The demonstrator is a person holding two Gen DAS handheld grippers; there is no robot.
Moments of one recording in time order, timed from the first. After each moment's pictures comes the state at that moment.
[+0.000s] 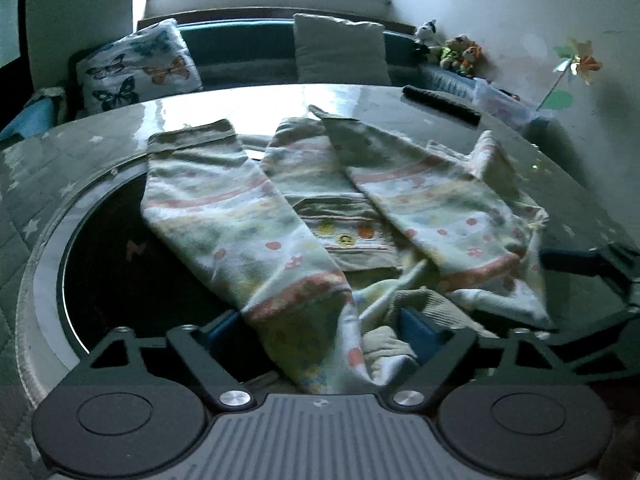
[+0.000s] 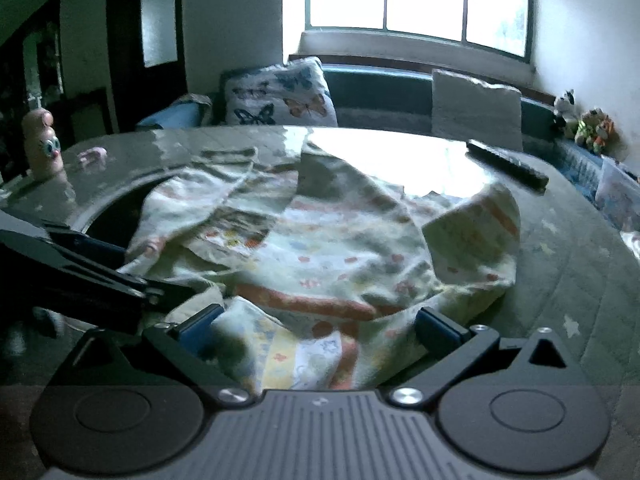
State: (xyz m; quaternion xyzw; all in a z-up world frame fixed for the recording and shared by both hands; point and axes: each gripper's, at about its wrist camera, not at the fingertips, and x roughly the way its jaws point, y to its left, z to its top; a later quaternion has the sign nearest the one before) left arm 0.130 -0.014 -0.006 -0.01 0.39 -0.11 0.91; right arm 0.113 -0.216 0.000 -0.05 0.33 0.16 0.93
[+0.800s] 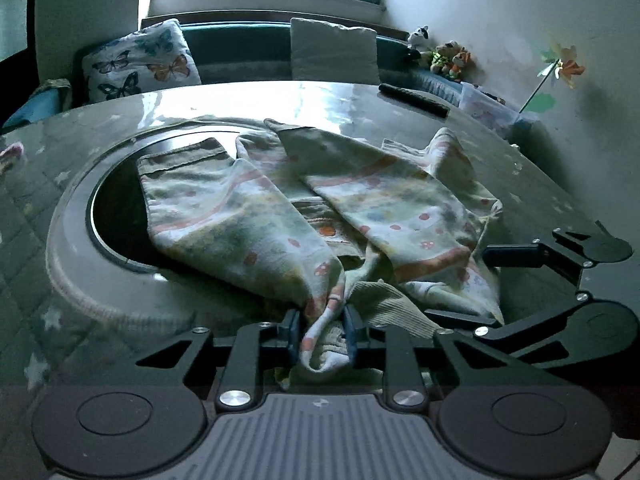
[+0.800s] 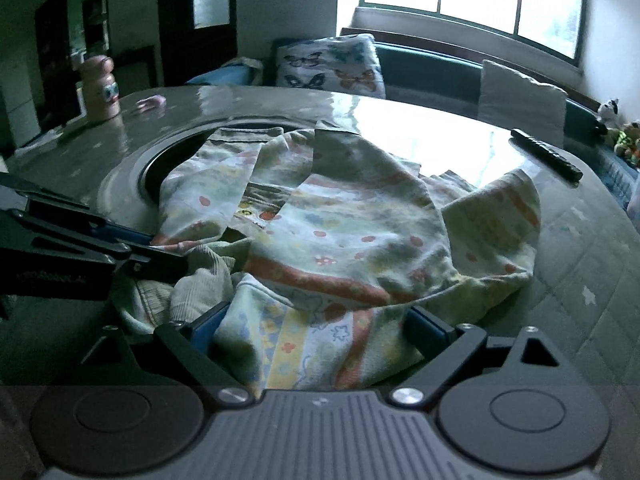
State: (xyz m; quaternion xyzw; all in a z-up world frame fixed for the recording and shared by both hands) left arm 0.050 -0.013 0.013 -0.03 0.39 -0.11 0.91; right arm 0.066 -0.219 0.003 -0.10 0.36 0.23 0.90
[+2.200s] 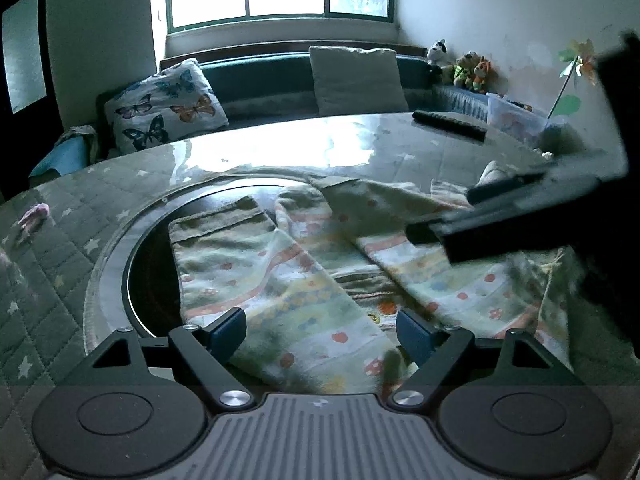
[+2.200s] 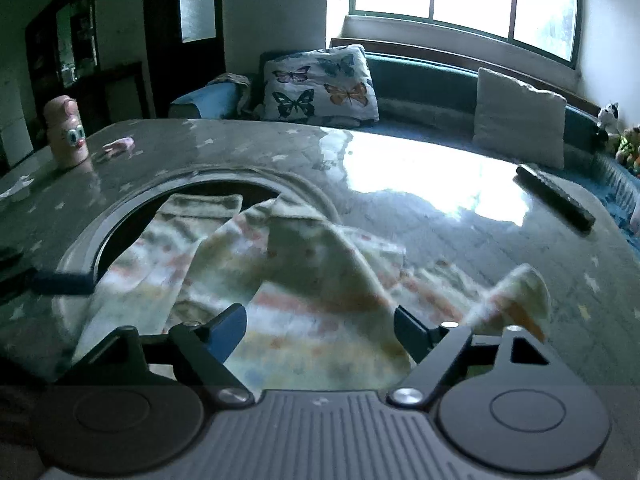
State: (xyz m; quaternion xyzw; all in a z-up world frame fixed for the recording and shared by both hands) left arm 0.092 -0.005 0.016 0.03 0.35 -0.07 0.93; right arm 0.177 -0.193 0.030 -0.09 0.34 0.22 0.91
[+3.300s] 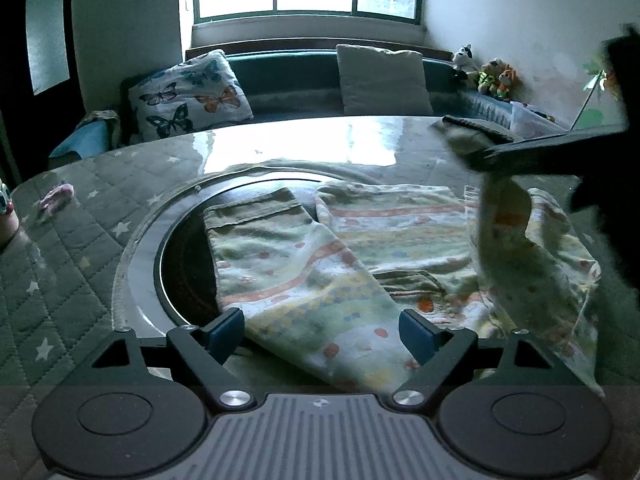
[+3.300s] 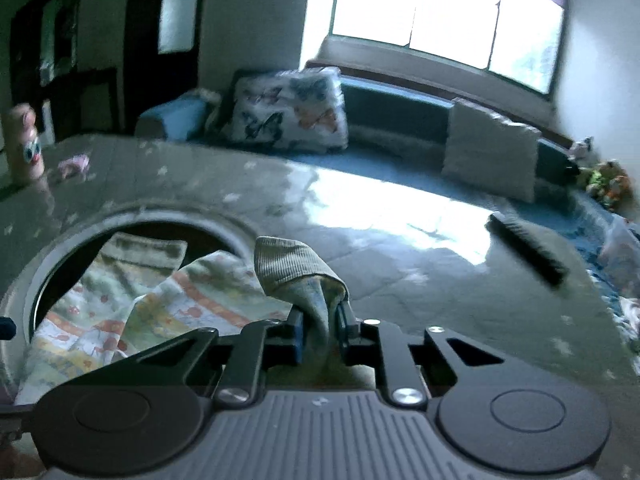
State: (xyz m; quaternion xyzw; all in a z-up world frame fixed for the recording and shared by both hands) left arm 0.088 0.015 0.019 0.01 0.35 -0.04 0.94; right arm 0.201 -0.203 0.050 -0.11 0.29 0.17 0.94
